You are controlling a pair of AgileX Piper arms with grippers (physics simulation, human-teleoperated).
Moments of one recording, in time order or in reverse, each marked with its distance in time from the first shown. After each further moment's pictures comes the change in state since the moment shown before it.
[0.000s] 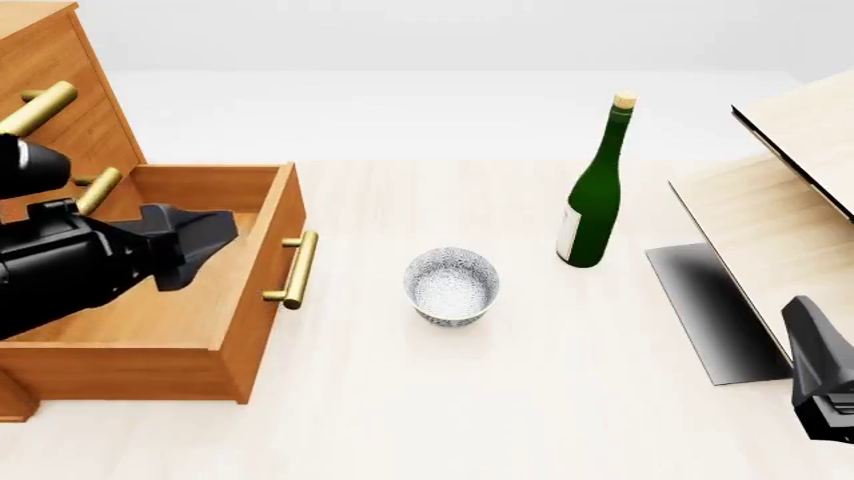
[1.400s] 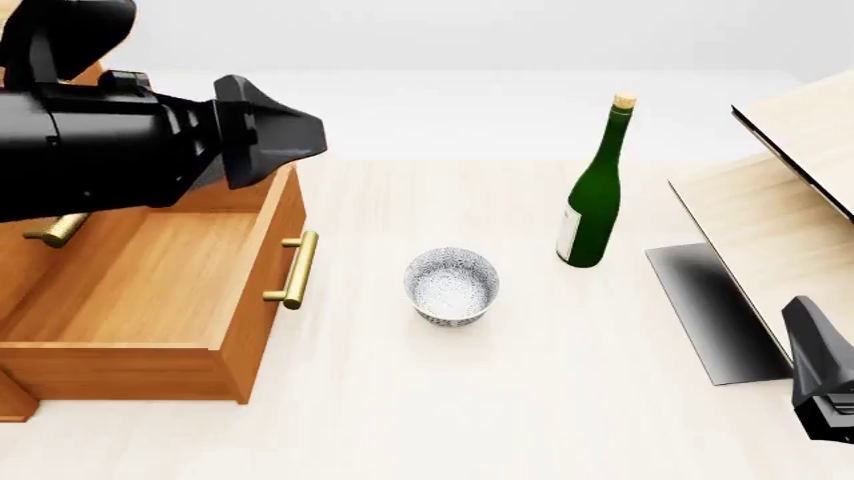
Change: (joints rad) left arm -0.239 0.190 -0.365 0.175 -0.146; right arm 0.000 -0.002 0.000 0.002 0.000
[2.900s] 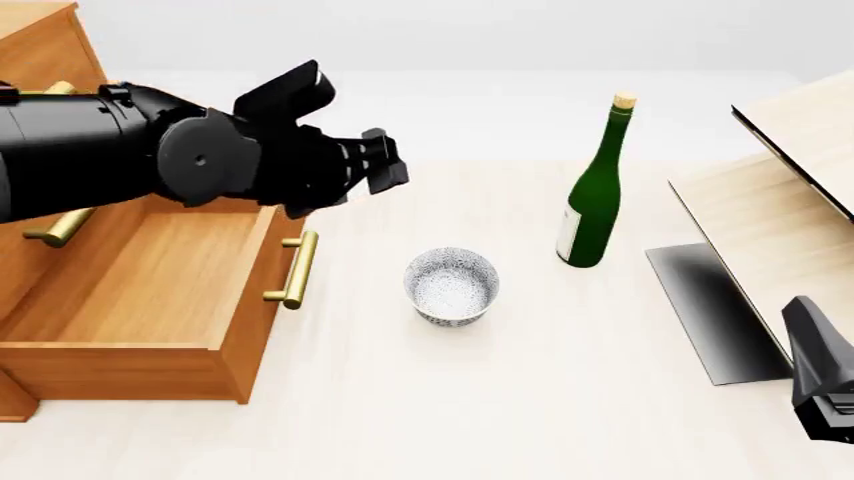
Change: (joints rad) left arm 0.081 0.551 -0.163 -0.159 -0.098; right arm 0.000 0.000 0.000 0.000 0.000
